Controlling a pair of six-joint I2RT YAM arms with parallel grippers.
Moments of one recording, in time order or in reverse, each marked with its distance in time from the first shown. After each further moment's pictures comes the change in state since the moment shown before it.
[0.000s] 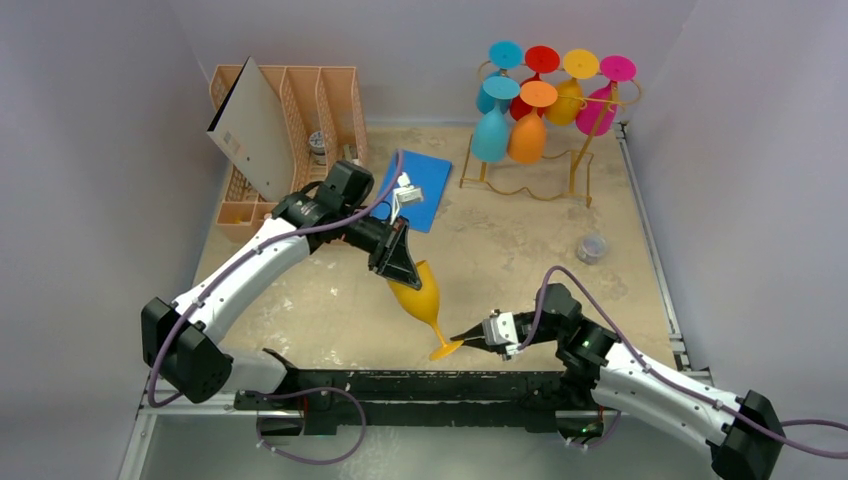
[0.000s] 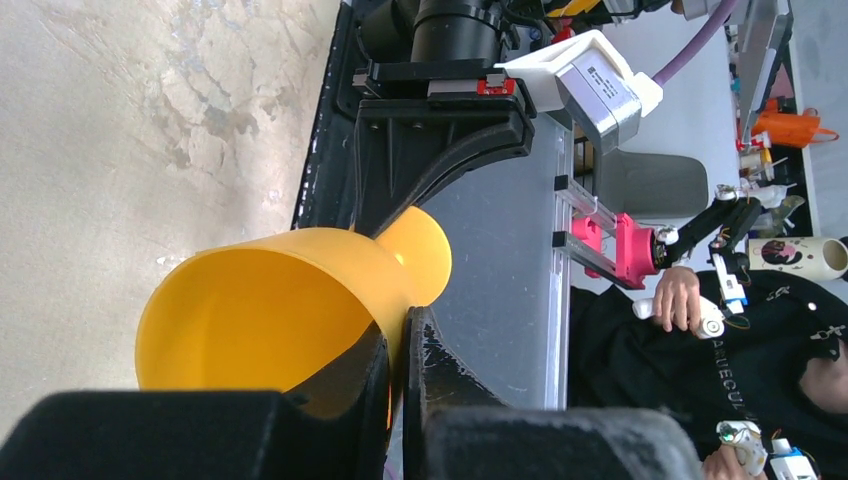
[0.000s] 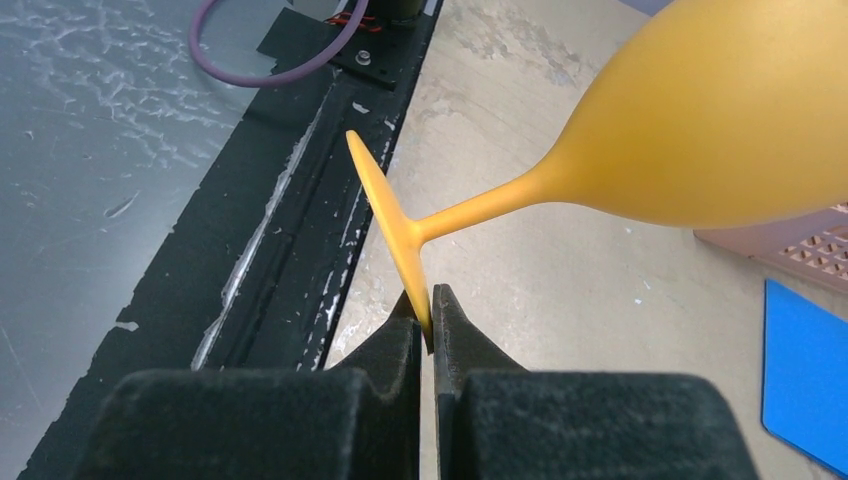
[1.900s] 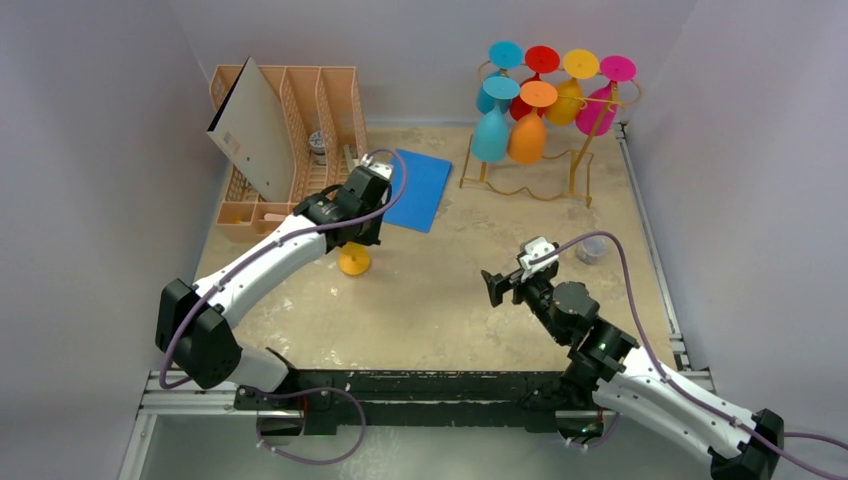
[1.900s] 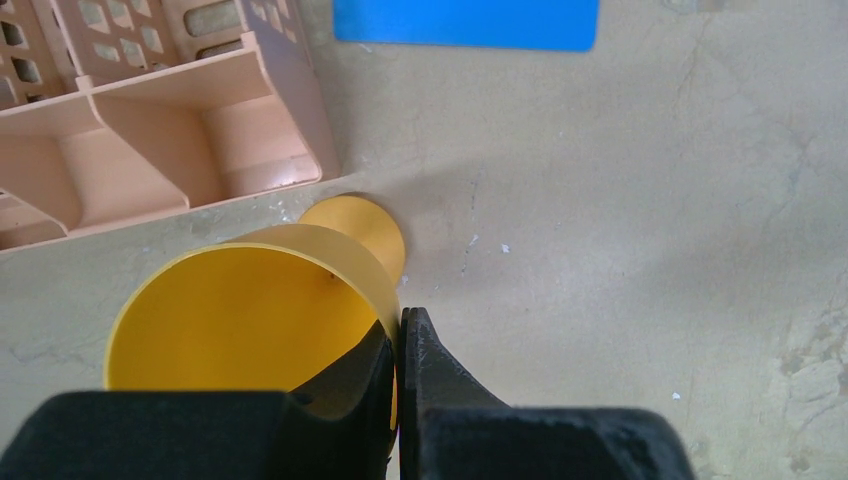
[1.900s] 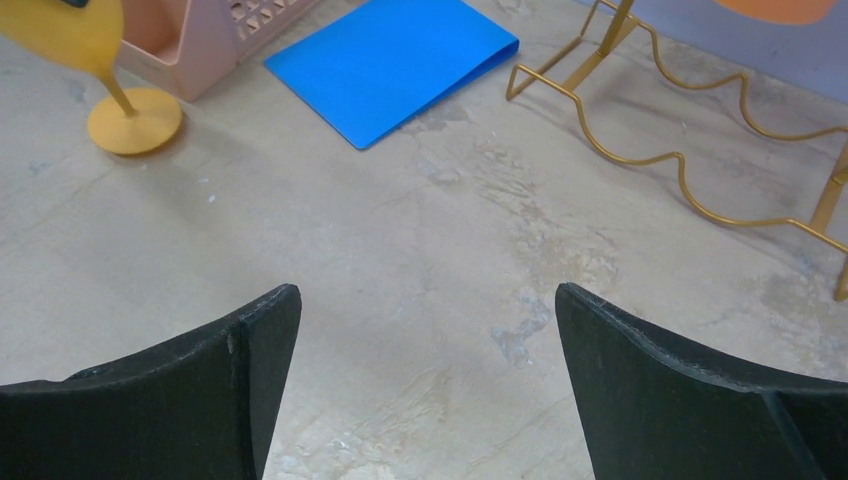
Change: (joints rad) left arm -0.060 0.077 -0.019 0.058 -1.378 -0.229; right arm -0.001 -0.116 0.089 -0.122 1.188 0.450
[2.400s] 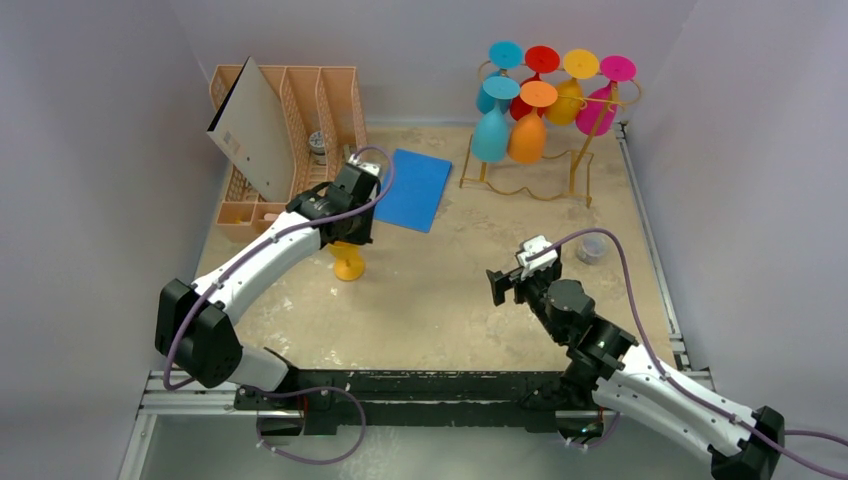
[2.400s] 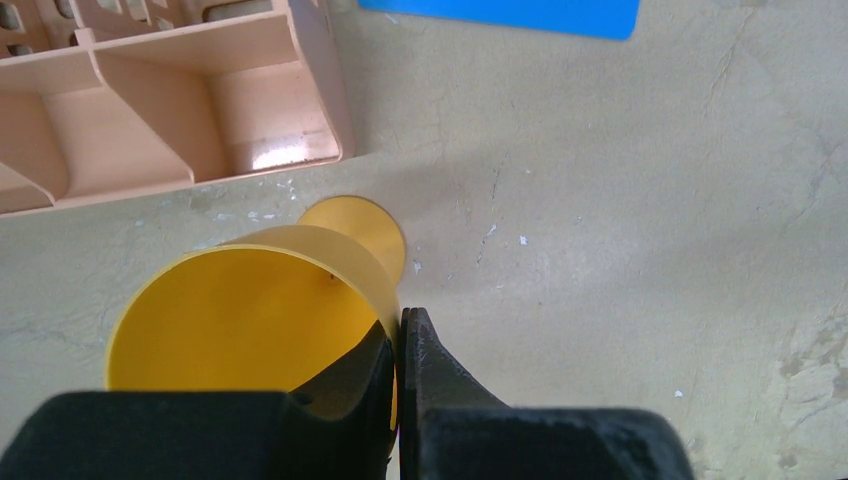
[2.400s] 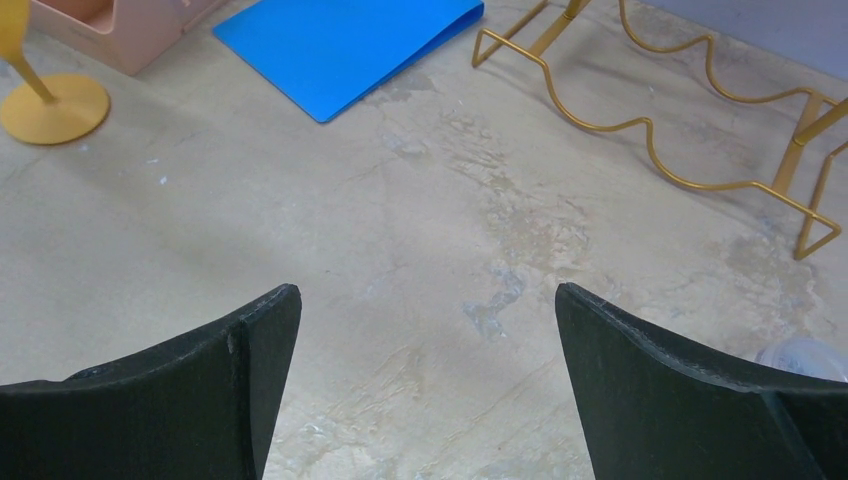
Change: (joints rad) left arm 0.083 0.001 -0.020 -0.014 0.060 -0.023; right arm 0.000 0.022 0.019 -0.066 0.072 0.005
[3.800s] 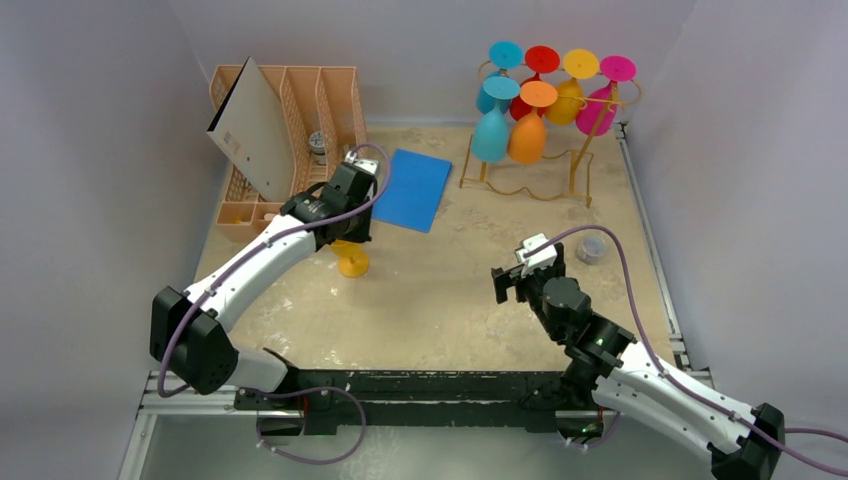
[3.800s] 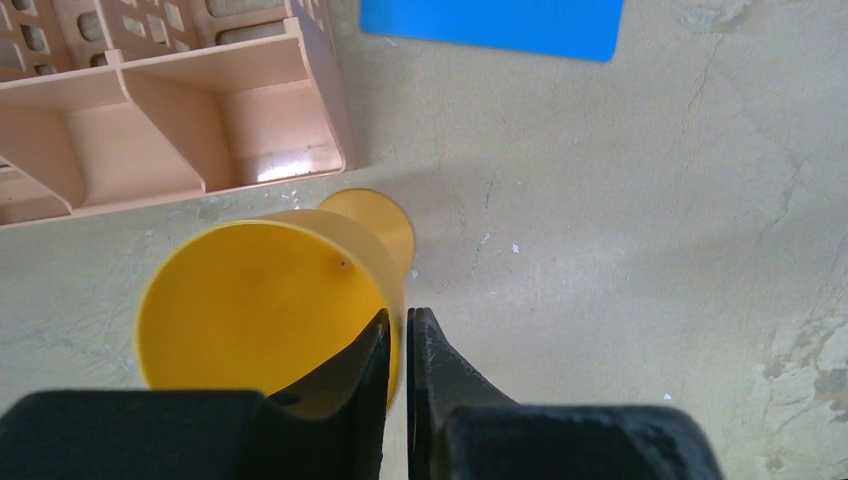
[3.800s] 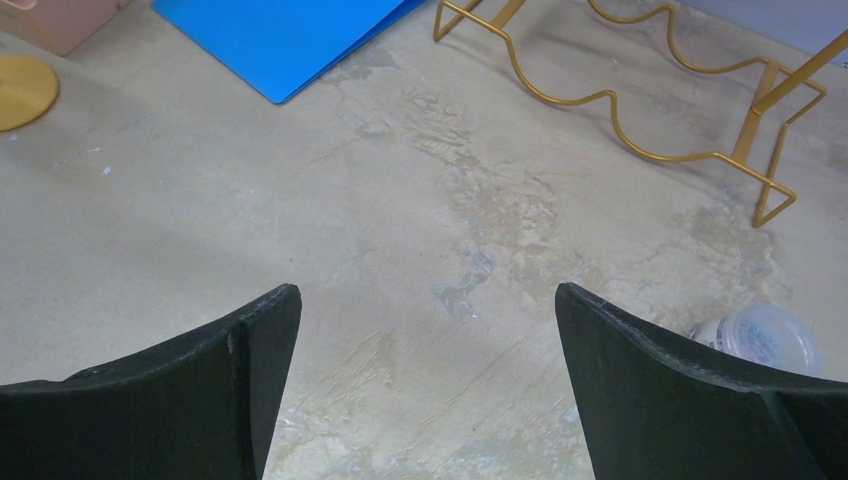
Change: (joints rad) left arm 0.005 -0.034 0.000 0.007 -0.010 0.002; right arm 0.000 0.033 0.018 -0.044 0.073 0.000
